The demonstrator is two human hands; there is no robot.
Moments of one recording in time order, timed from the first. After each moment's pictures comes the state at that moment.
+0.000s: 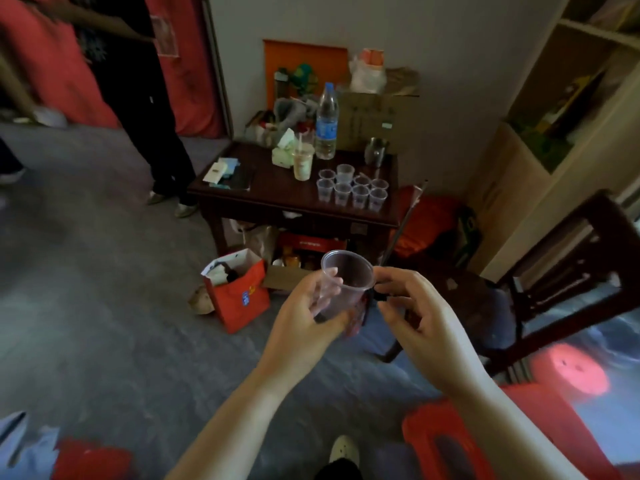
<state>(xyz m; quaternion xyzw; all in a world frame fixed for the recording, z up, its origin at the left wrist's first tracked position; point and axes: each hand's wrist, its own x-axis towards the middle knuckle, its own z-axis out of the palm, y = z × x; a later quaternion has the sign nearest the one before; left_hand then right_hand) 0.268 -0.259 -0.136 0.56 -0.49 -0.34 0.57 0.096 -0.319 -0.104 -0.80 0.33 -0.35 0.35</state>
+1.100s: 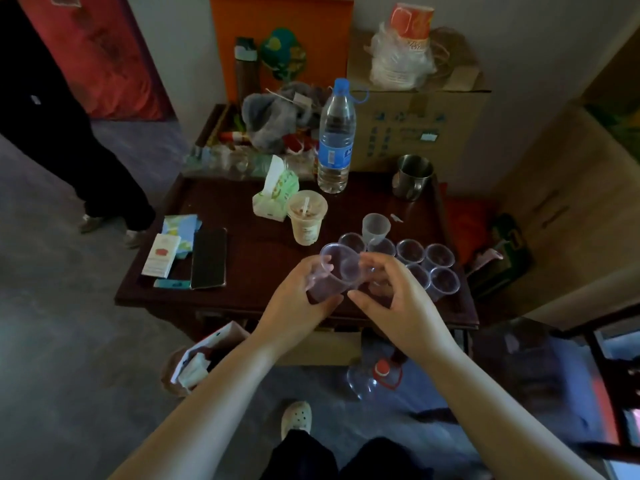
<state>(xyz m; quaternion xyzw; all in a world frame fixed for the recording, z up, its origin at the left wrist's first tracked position) 0.574 -0.718 -0.212 0.60 -0.56 -0.39 0.43 0.393 -0.751 -0.170 -0.75 0.46 -0.29 0.38</state>
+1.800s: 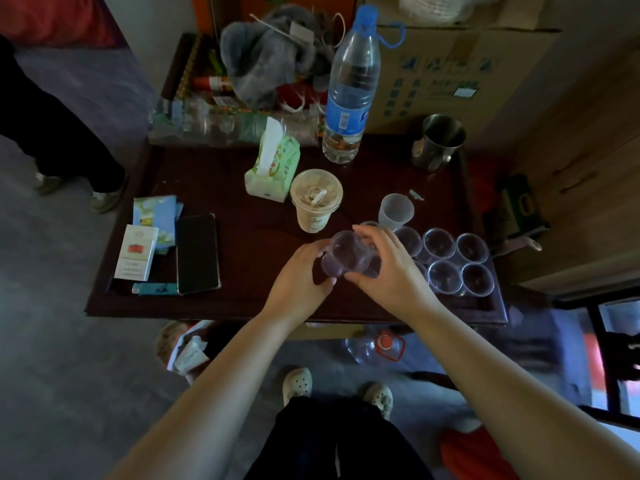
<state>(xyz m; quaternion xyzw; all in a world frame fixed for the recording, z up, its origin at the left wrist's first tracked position) 0.625 -0.809 -0.289 0.64 -0.57 -0.38 0.35 0.455 -0.859 -0.250 -0.78 0.49 -0.21 0.34</state>
